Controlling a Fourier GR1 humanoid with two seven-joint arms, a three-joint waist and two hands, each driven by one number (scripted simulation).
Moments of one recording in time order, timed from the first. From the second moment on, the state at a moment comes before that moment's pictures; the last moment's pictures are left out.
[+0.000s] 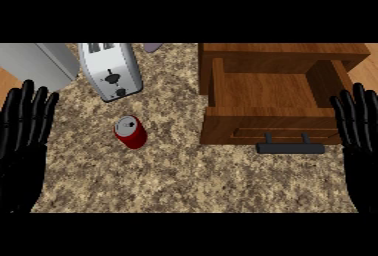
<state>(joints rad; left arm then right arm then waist) 0.01 0.11 0.00 -2.10 0.00 0.00 0.00 0.03 -0.10 0.02 -2.10 0.01 -0.03 0.03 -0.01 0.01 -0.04</state>
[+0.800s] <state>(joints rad) -0.08 0.30 0.05 -1.92 0.33 -0.30 0.23 0.17 -0.09 -0.08 -2.11 -0.03 -0.06 0.14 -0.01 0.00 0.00</state>
